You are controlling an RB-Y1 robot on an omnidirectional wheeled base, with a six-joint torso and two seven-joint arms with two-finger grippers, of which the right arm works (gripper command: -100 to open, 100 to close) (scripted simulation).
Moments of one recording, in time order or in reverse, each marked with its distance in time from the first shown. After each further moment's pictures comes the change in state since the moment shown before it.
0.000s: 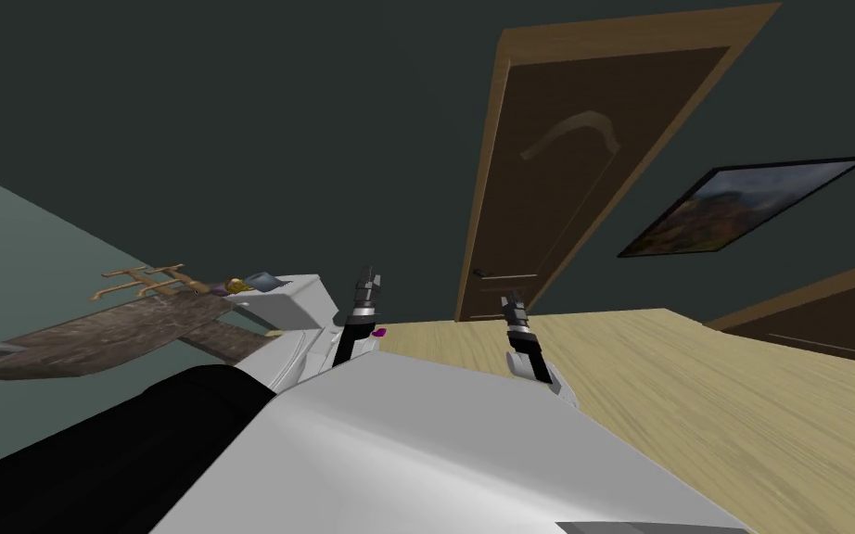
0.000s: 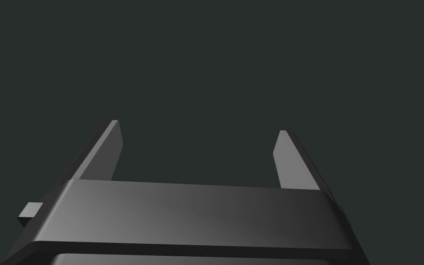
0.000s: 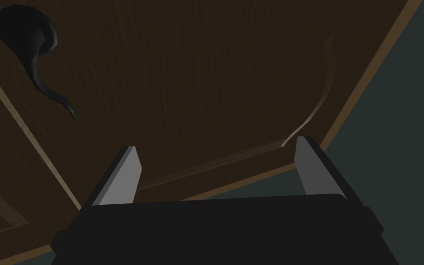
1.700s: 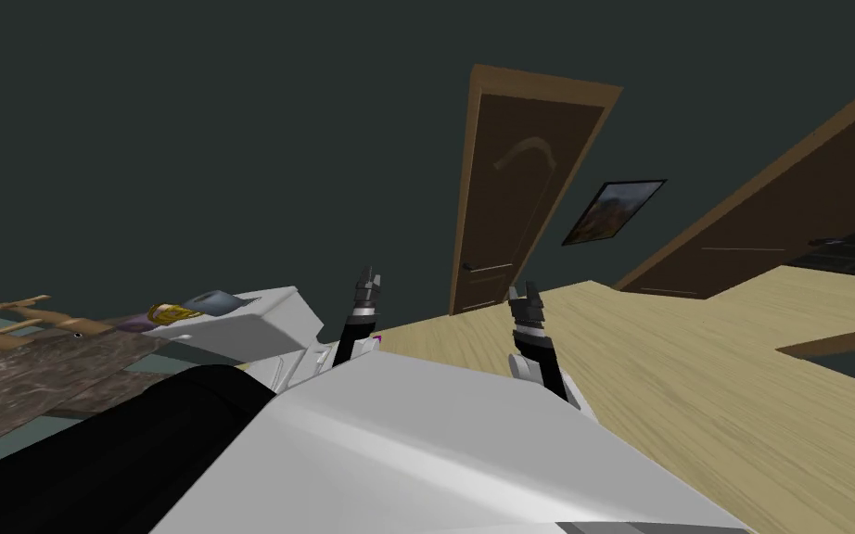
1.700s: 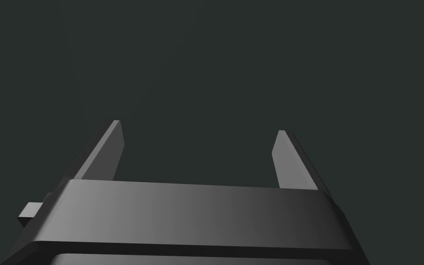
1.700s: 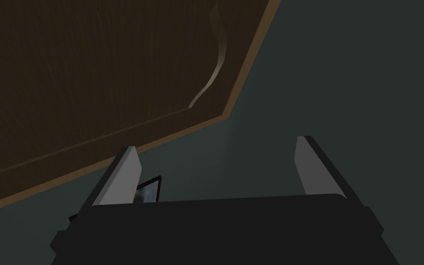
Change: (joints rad) arm 0.184 0.093 0.005 -0.438 0.054 0.023 0.014
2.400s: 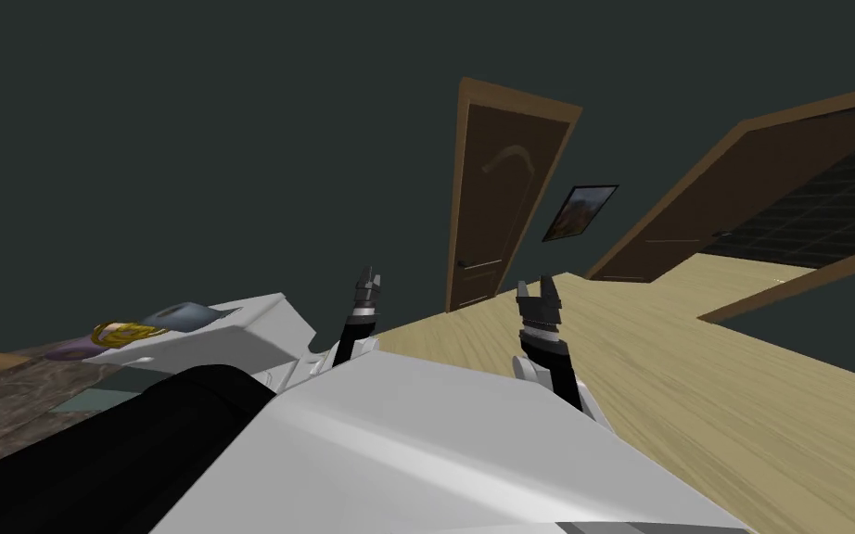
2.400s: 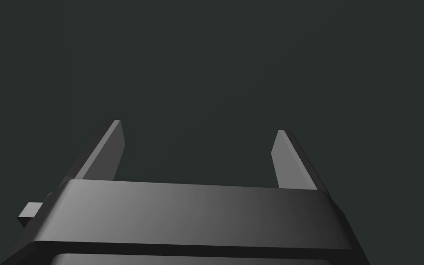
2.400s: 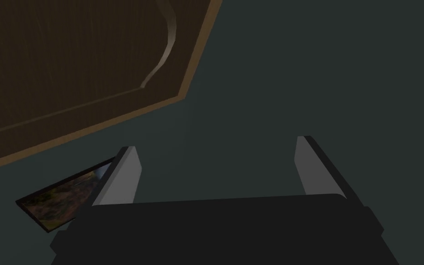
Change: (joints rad) arm 0.080 0.044 0.004 -0.196 0.025 0.010 0.007
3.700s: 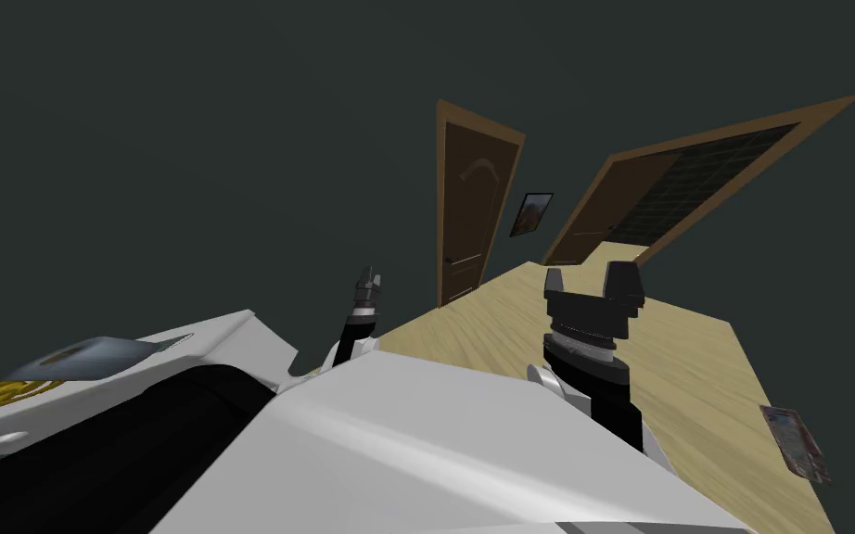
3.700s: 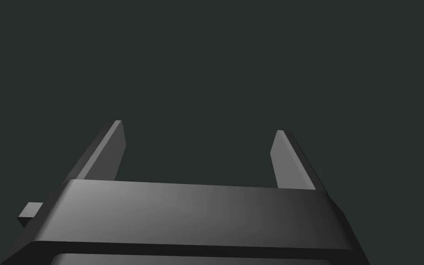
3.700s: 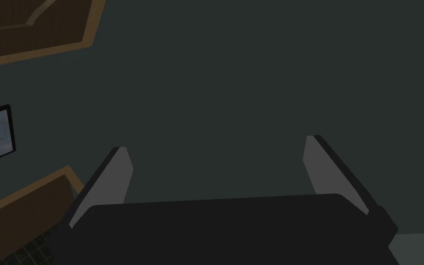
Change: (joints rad) arm 0.139 0.080 -0.002 -0.338 0.039 0.025 0.007
